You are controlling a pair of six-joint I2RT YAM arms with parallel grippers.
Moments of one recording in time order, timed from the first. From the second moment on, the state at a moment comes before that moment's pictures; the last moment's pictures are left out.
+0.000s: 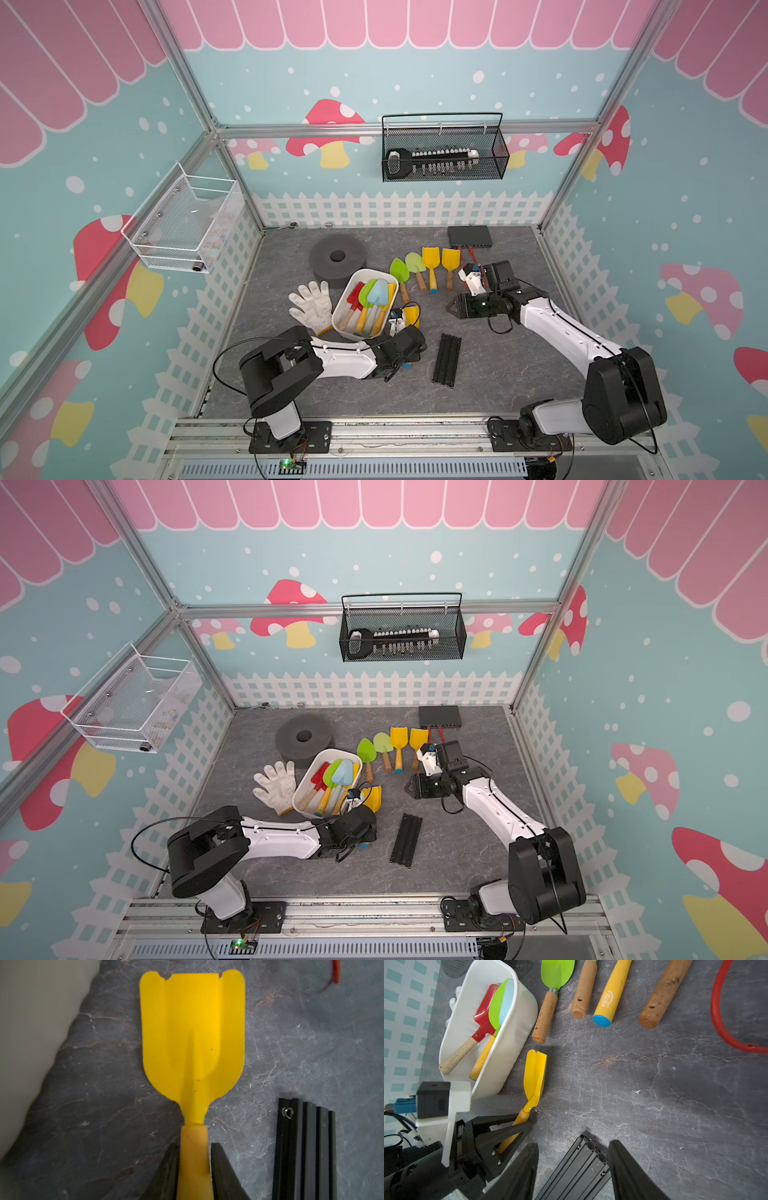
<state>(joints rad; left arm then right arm) -1.02 1.71 0.77 0.03 -0.30 -0.97 0.29 1.39 0.92 -0.53 -0.42 0.19</state>
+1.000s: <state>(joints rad) -1.03 1.69 0.84 -0.25 -0.34 -0.98 0.29 1.38 0.92 -0.53 -0.47 0.19</state>
